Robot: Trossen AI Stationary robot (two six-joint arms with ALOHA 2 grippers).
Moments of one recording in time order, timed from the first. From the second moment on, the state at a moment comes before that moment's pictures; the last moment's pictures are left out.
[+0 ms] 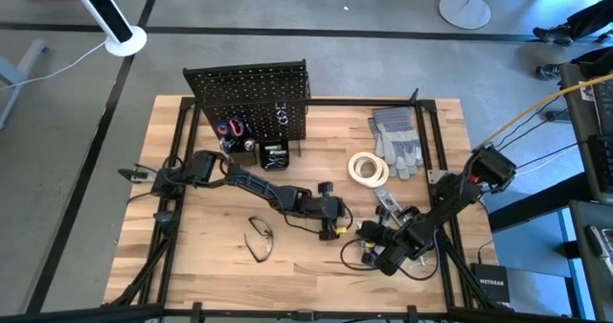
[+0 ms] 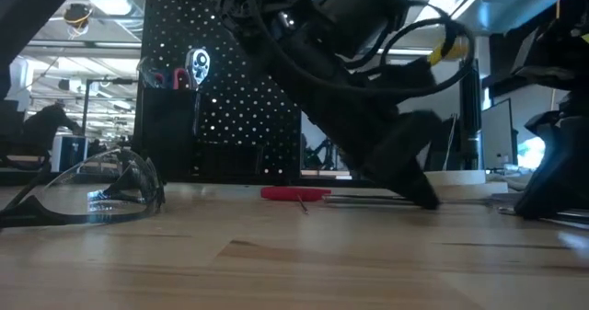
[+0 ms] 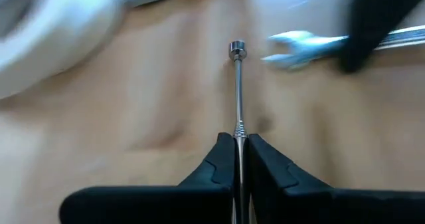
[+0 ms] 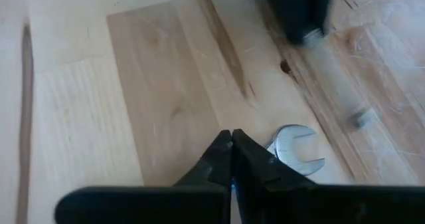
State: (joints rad) left arm -0.15 2.29 1.49 0.03 -0.29 -0.03; right arm 0.78 1.73 0.68 -0.22 0.58 1.01
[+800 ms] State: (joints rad) left arm -0.23 1.96 1.47 -0.15 -0.41 -0.02; right arm 0.79 1.47 0.68 -0.26 0.52 1.00
